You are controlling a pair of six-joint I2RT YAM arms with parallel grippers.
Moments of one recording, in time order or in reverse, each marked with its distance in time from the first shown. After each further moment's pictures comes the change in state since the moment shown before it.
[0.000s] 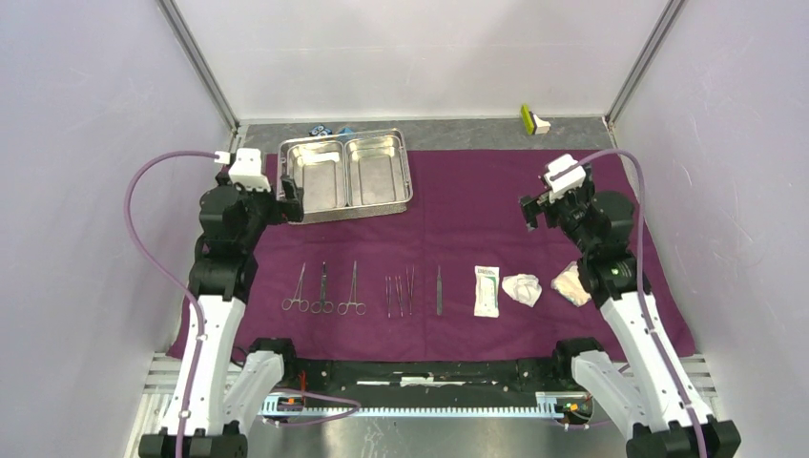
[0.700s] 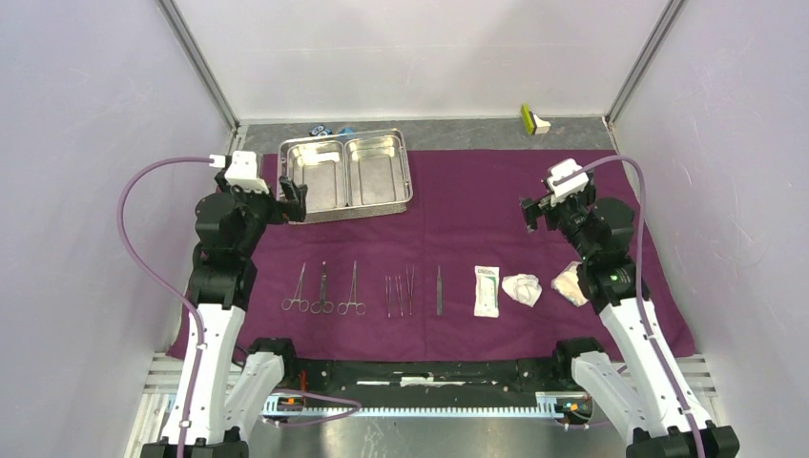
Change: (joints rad) left arm 0.000 -0.072 -0.031 0.065 0.069 -0.048; right arm 0.000 -0.064 -0.046 0.035 0.014 0.036
